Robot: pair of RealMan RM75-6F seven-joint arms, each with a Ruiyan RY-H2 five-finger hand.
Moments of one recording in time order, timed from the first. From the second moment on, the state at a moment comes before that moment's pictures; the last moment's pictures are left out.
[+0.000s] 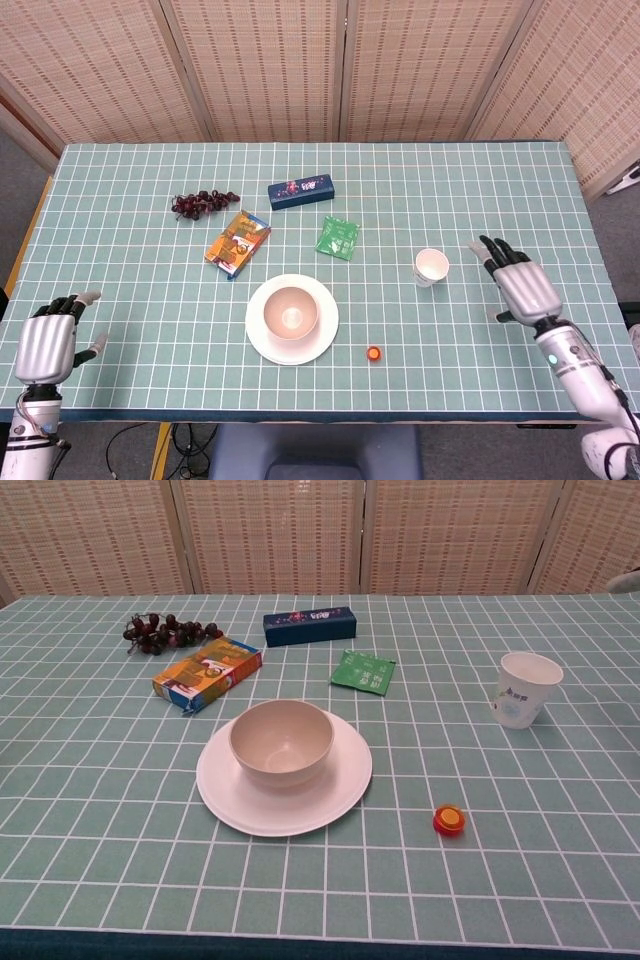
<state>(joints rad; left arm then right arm) -0.23 -1.26 -0.06 -1.67 1.34 1.55 0.34 0.45 -1.09 0.17 -1.61 -1.31 0.93 -0.24</state>
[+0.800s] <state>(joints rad) -0.18 -1.25 -0.06 -1.66 1.36 1.53 0.33 0.76 -1.41 0.18 -1.26 -1.07 0.65 -0.32</state>
